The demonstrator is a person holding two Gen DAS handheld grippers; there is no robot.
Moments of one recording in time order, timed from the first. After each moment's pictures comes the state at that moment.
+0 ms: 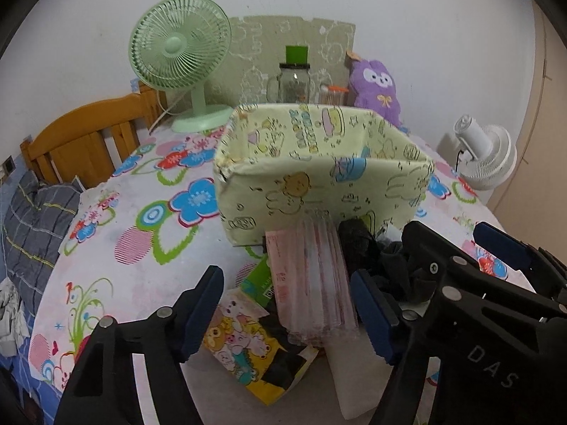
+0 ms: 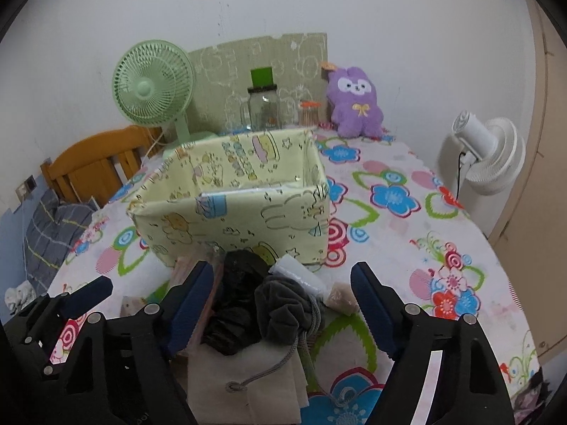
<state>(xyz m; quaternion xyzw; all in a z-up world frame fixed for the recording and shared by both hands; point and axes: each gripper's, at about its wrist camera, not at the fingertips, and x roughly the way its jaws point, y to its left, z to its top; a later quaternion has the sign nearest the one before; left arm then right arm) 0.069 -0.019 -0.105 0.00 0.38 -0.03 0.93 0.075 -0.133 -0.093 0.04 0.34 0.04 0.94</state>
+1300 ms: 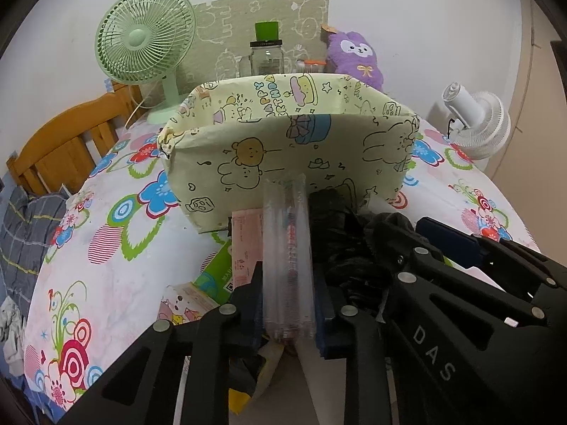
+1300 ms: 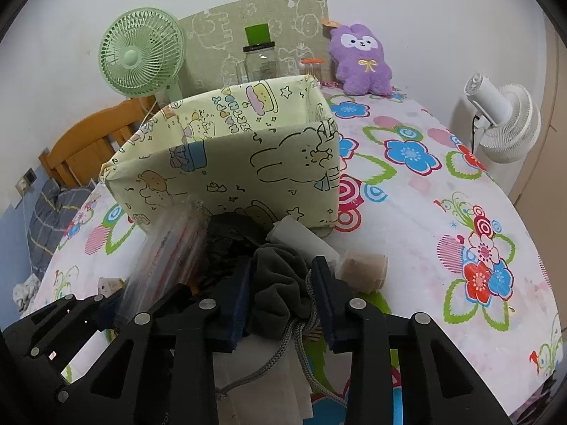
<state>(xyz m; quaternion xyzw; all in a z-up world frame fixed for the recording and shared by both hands) 0.078 -0.045 -0.126 0.04 0.40 -0.05 0.91 0.096 -0.135 -0.129 0.06 0.39 0.05 0.92</state>
